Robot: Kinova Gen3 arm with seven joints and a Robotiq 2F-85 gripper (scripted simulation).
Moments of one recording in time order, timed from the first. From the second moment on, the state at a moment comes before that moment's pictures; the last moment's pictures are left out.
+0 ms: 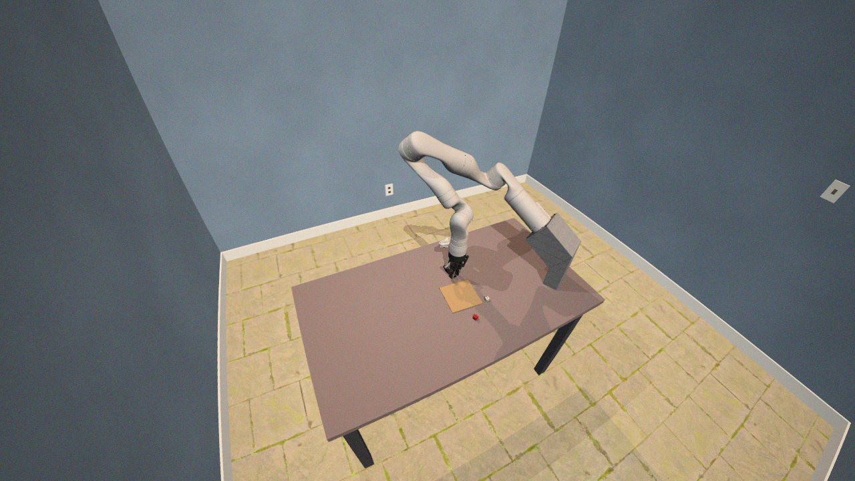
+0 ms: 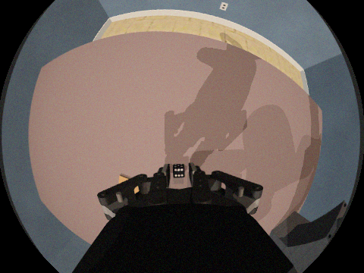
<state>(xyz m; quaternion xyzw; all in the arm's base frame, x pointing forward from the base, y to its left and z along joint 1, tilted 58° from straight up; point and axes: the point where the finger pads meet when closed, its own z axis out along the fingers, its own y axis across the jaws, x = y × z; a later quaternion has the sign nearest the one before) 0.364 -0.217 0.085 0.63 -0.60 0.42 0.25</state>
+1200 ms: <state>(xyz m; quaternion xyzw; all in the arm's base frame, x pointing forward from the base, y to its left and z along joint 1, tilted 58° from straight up) 0.364 -0.217 0.085 0.63 -0.60 0.42 0.25</state>
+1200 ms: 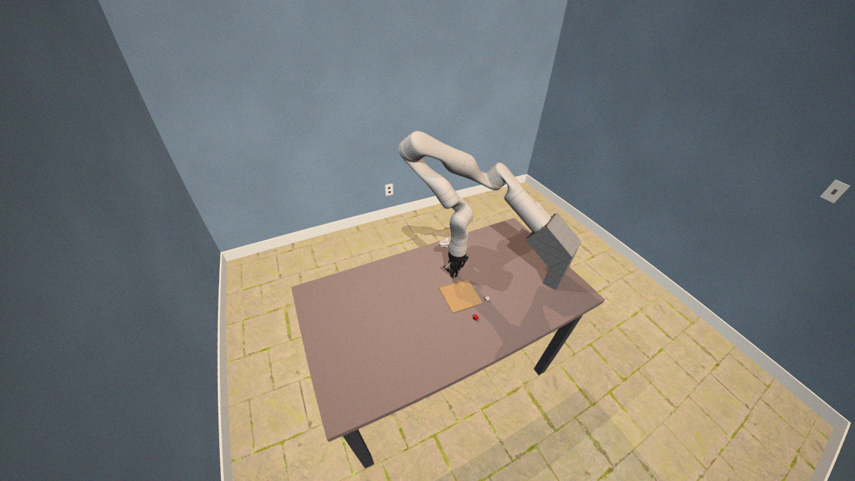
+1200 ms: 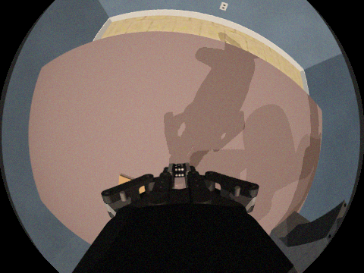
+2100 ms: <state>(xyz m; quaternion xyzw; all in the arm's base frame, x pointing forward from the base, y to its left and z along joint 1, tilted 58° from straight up) 0.365 -0.215 0.085 0.63 -0.60 0.42 0.25</state>
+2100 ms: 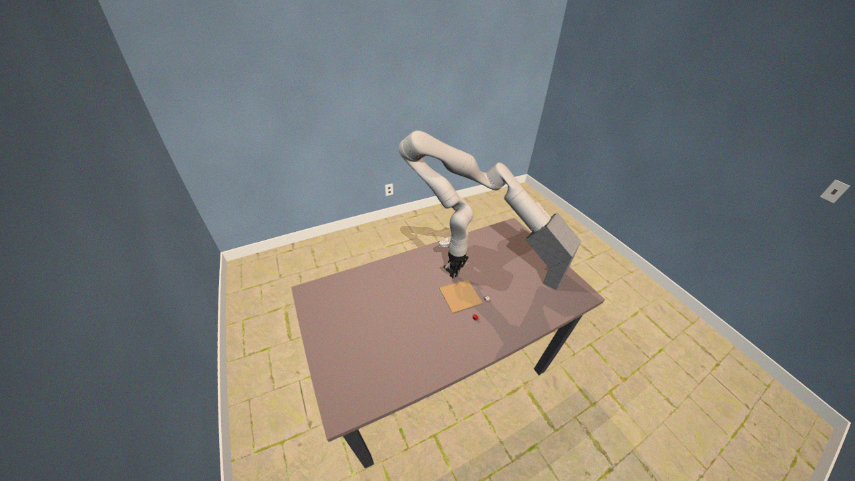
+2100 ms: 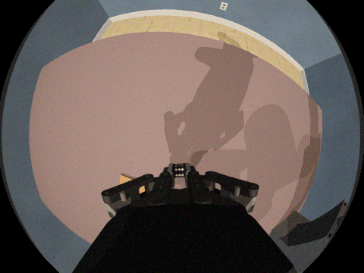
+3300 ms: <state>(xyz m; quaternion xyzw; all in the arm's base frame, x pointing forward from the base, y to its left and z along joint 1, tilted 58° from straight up) 0.341 -0.144 0.130 0.63 -0.60 0.42 0.25</state>
